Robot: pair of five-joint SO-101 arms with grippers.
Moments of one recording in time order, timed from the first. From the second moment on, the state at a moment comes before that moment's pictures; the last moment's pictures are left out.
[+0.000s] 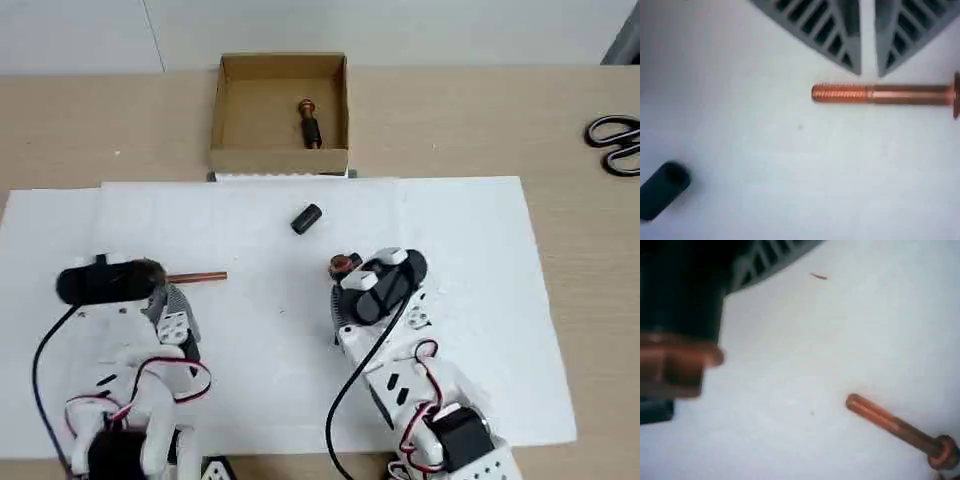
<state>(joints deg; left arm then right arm) -3.8 -103.7 76.6 73.5 13.1 -30.2 -102.8 86.6 48.4 -0.3</state>
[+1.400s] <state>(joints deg) -8.4 -103.7 91.8 67.9 10.8 -23.0 31.2 -35.7 41.4 -2.7</state>
